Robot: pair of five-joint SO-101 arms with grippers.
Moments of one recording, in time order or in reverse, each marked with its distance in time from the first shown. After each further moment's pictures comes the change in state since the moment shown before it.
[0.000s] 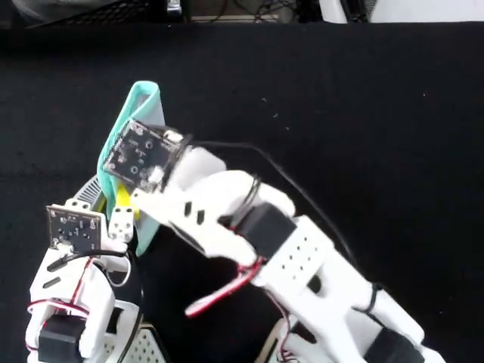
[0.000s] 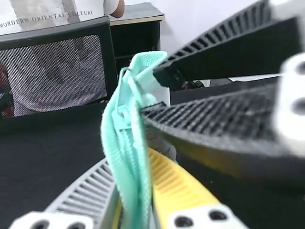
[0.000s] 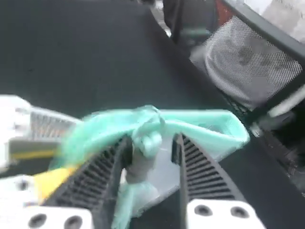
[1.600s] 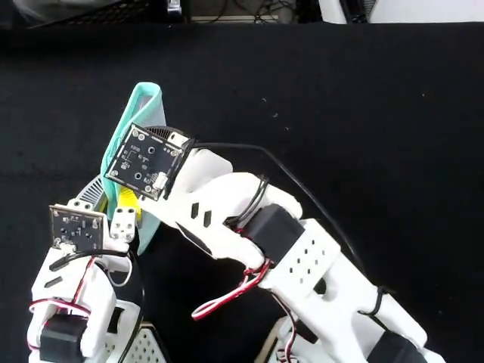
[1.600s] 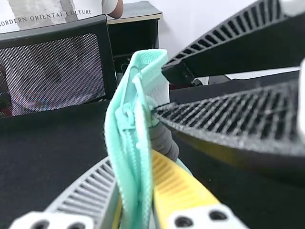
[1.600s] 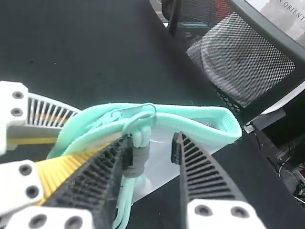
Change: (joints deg) left arm 0.1 0.0 0.3 0.0 -0.1; right arm -0.7 -3.4 -0.1 2.8 3.3
